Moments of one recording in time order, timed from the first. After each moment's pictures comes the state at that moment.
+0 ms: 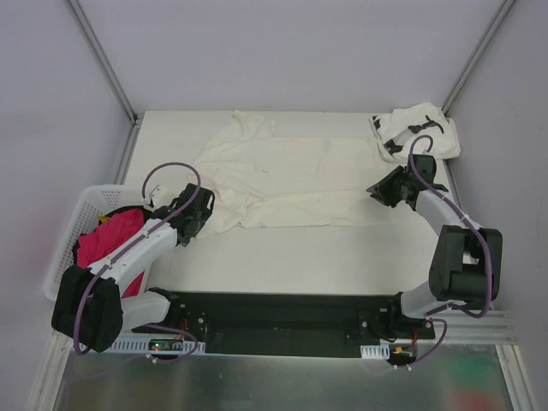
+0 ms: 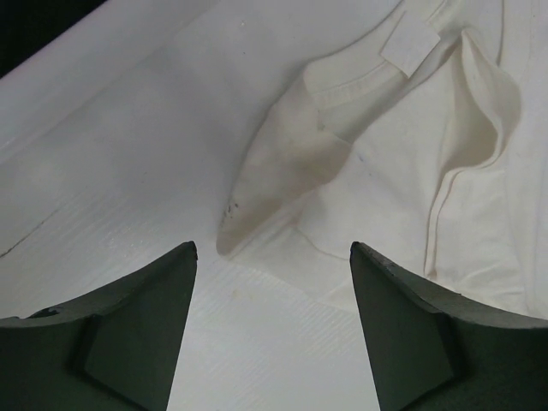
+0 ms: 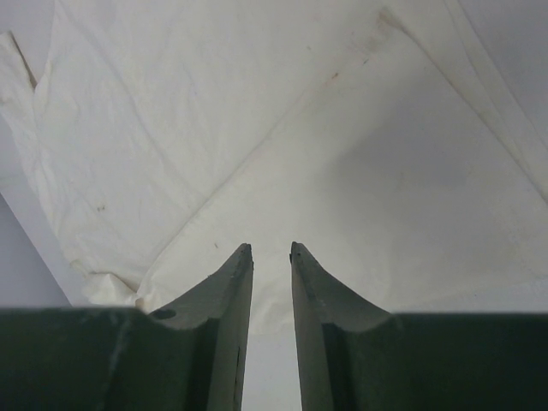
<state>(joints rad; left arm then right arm) -0.40 1.18 0.70 -0.64 -0.54 -1.26 -0.06 1.51 0.92 -0.28 -0.25 0.82</state>
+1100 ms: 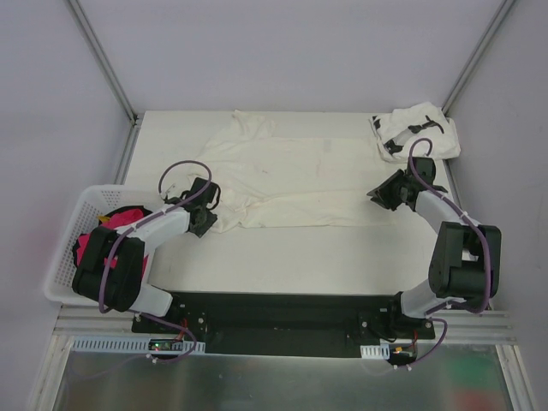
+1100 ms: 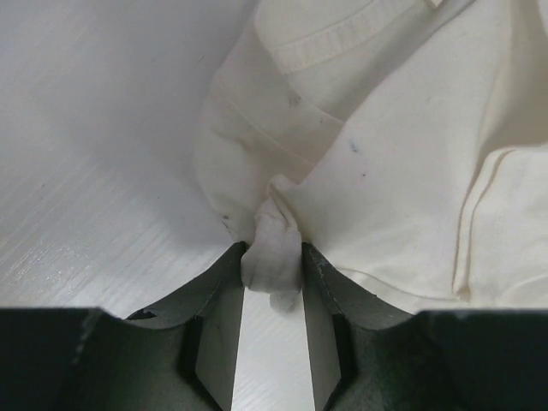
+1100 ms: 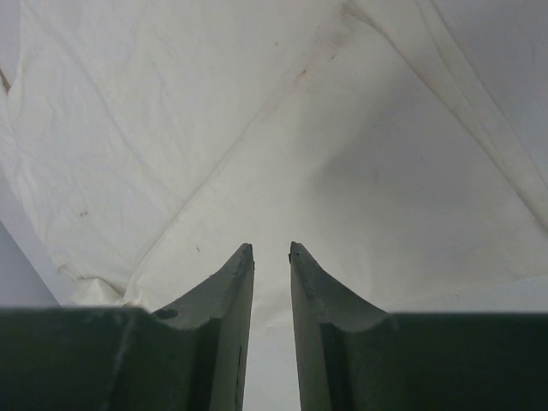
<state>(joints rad) -0.35 1.43 0.71 -0.47 -0.37 -1.19 -0.07 1.52 0.90 -0.27 -0.25 0.82</state>
